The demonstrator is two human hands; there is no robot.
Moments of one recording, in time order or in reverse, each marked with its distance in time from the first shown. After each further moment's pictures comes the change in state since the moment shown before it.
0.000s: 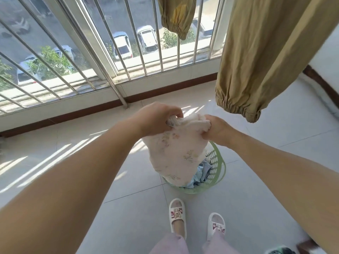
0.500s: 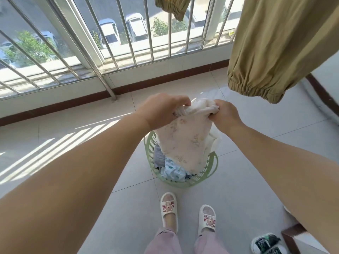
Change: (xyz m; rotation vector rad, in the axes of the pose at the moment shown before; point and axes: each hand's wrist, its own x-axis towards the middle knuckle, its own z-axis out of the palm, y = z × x) left_hand 0.032 0.006 0.031 0.035 0.104 0.066; right_hand 0.009 0.025 -0.010 -0.093 0.376 0.050
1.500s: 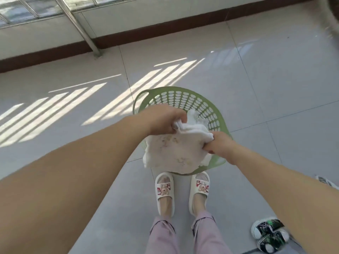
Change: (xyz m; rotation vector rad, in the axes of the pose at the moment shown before) left_hand 0.045 -0.086 0.210 -0.087 -0.431 -0.010; right_hand -0.005 0.144 0.170 0.258 -0.579 0.516
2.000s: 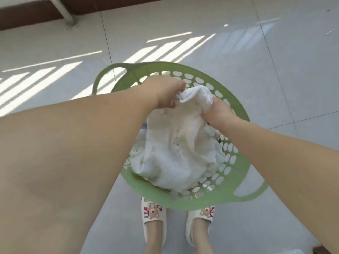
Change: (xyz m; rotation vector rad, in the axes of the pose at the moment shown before) left_hand 0.191 -0.090 0.103 0.117 0.065 -0.164; right_hand 0.216 0.030 0.001 -0.175 0.229 -0.025
